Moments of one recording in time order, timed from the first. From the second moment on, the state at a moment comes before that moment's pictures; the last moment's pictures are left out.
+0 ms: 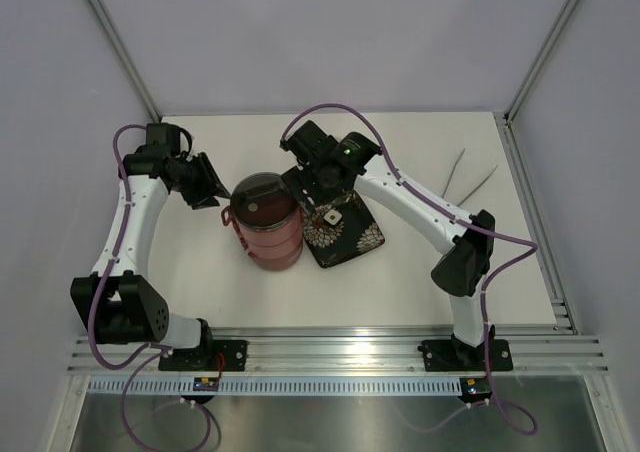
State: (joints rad) left arm 0.04 1.41 1.36 -1.00 0.30 -0.46; right arm 0.89 1.98 2.13 -1.17 0.16 0.16
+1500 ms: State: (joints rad) left arm -0.07 1.20 1.27 -1.06 0.14 -0.60; right arm 0.78 2.08 2.34 -1.25 0.08 0.23
